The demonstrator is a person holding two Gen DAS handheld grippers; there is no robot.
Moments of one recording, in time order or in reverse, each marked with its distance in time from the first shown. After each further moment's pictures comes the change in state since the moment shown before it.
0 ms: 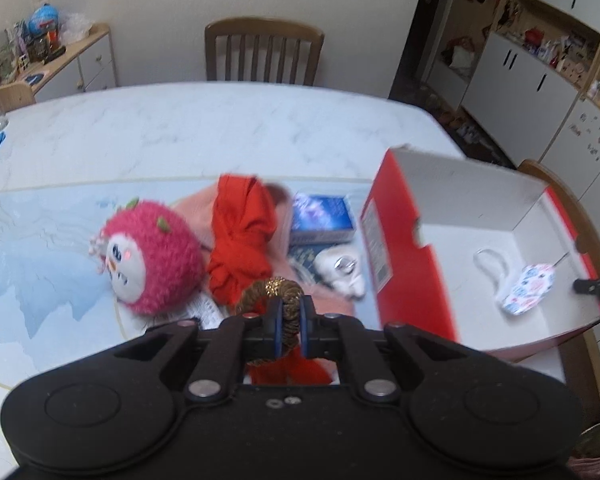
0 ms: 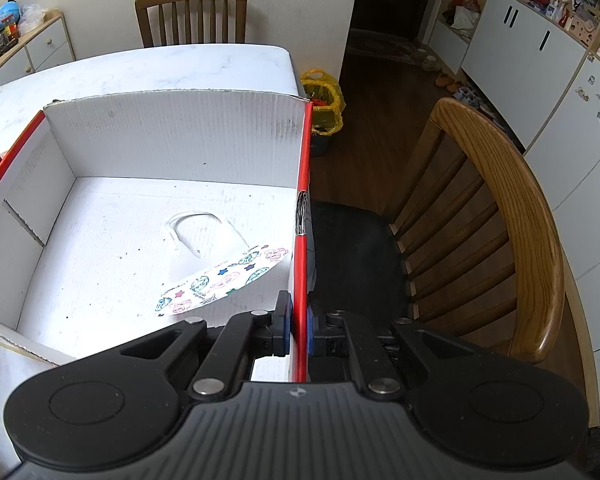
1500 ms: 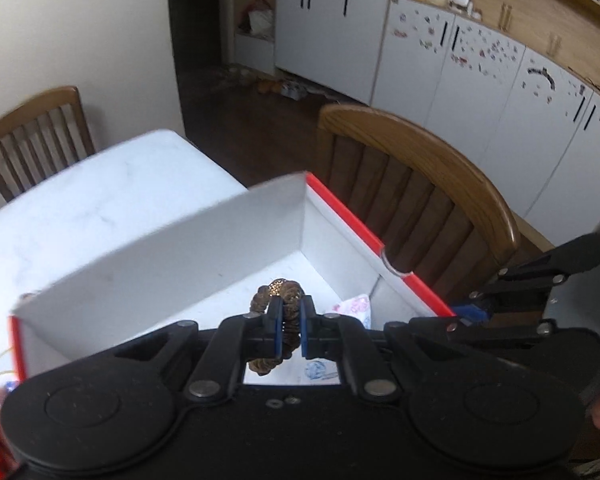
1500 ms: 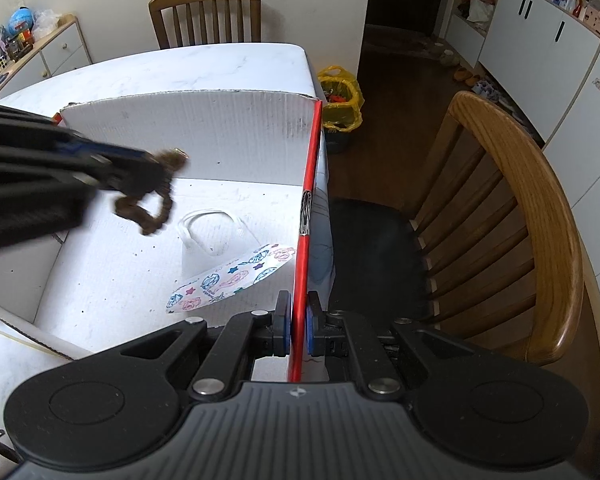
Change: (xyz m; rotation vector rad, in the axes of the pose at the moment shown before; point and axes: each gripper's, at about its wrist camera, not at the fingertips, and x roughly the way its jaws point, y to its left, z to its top) left arm 0.097 -0.251 0.038 0.519 0.040 -0.319; right arm 0.001 -0.008 0.000 0.010 0.010 0.078
